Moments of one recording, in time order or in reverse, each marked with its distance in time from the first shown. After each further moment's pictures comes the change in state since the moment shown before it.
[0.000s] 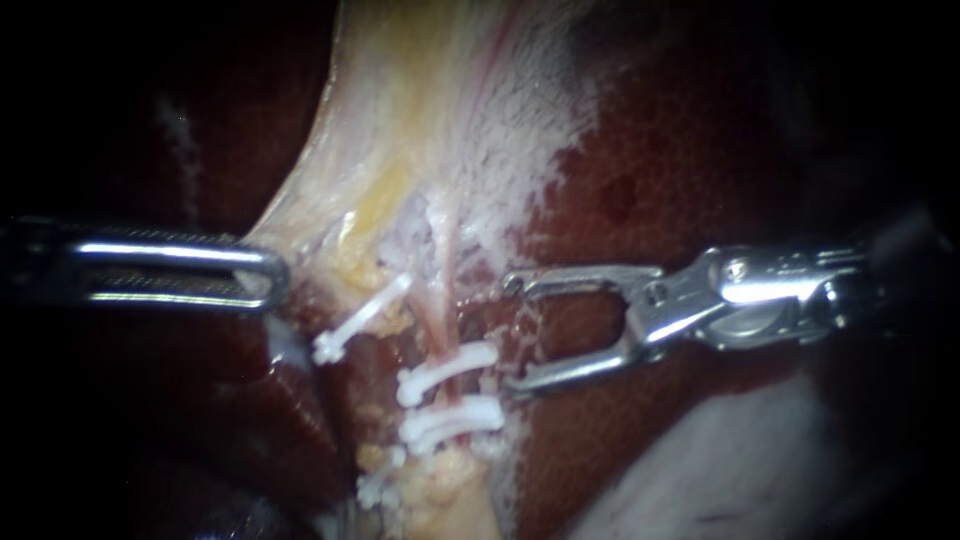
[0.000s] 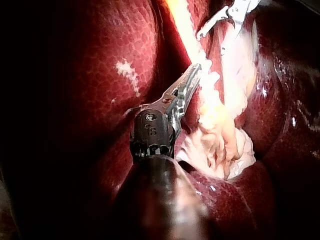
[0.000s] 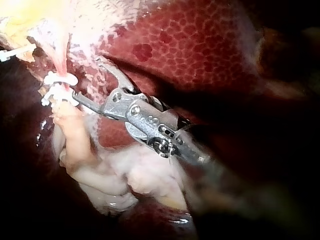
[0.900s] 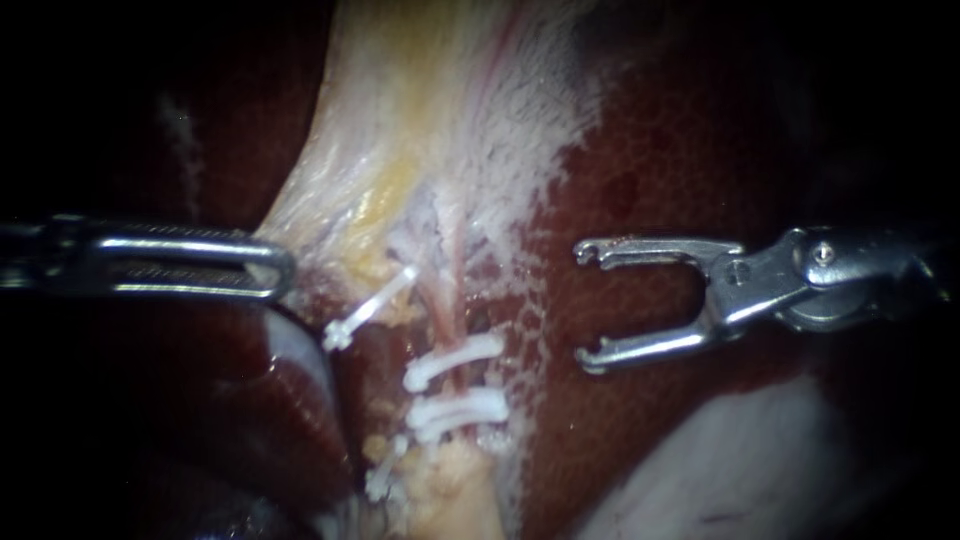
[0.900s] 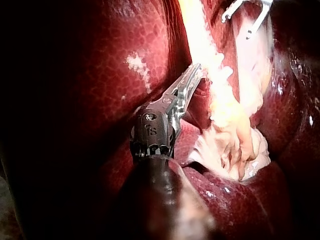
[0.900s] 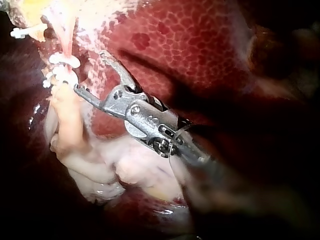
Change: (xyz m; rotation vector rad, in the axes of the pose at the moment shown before) right arm 0.000 -0.001 -0.003 0.039 0.001 -0.068; left arm 0.004 0.005 0.002 -0.009 0.013 0.007
